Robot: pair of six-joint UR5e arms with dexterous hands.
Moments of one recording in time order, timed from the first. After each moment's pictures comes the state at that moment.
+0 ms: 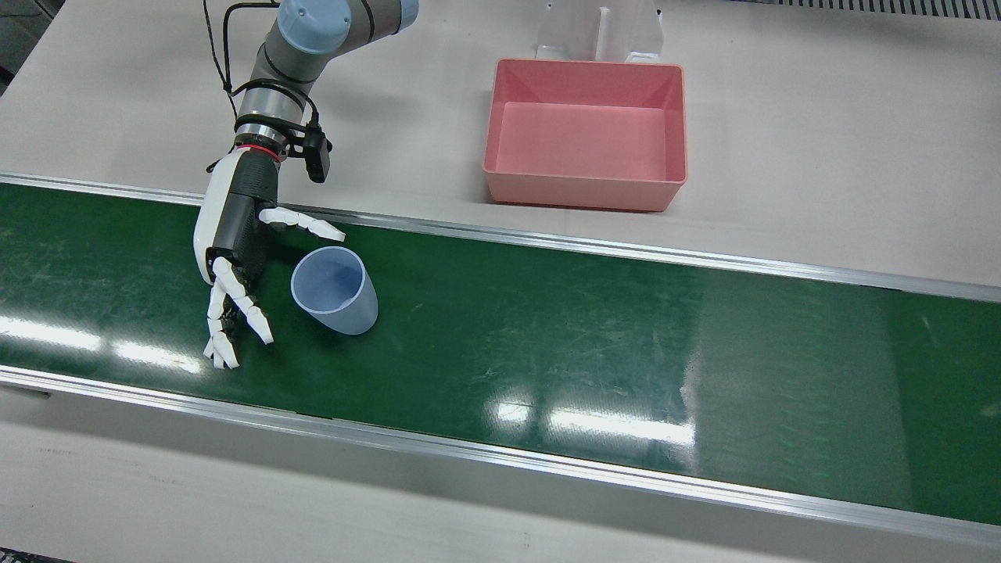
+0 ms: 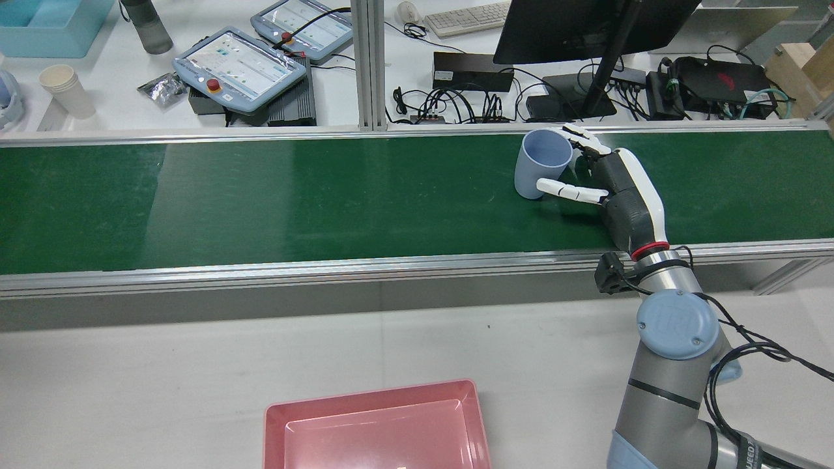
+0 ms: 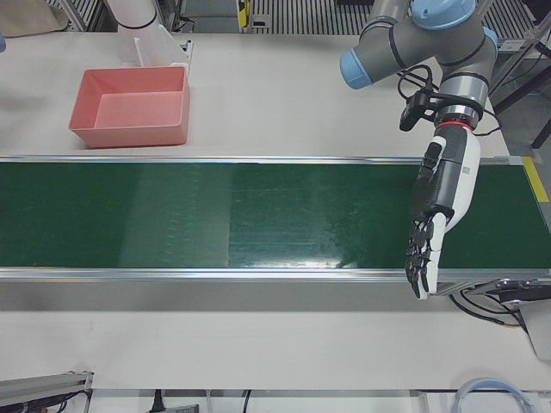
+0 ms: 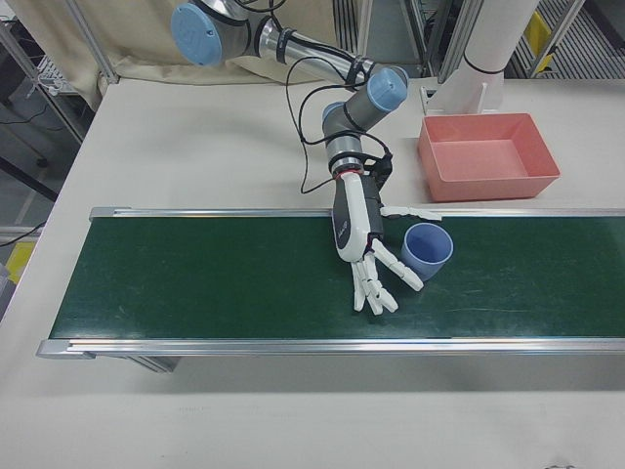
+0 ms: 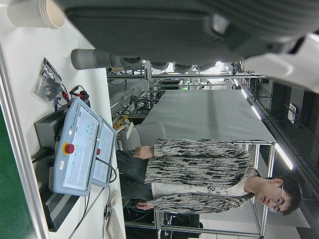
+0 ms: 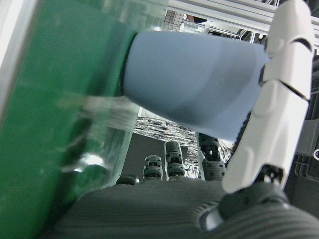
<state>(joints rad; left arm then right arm) -1.44 -1.74 -1.73 0.22 1.79 0.01 0.59 -1.28 1.90 -3.65 -0.64 -0.32</state>
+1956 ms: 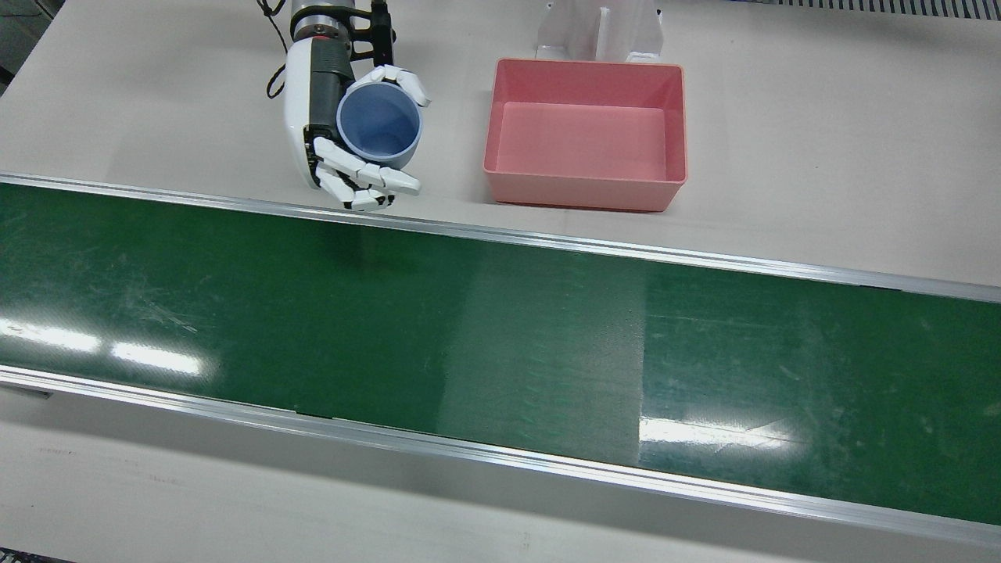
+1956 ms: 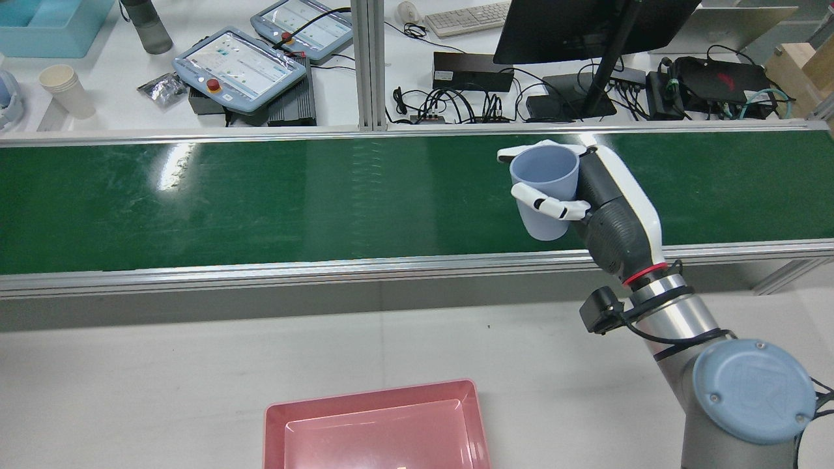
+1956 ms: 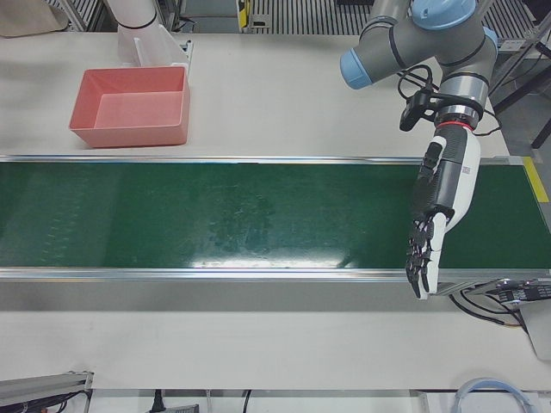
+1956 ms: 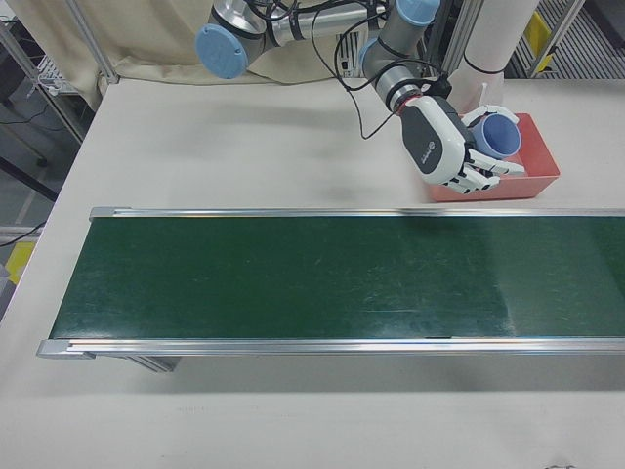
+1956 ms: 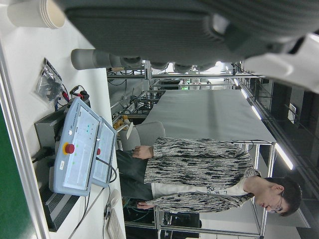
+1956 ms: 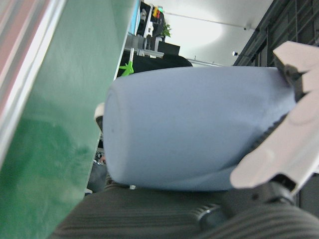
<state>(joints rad) -1.44 -1.74 -1.73 0.22 1.79 0.01 0.35 -1.25 2.28 -3.73 -0.63 -0.55</state>
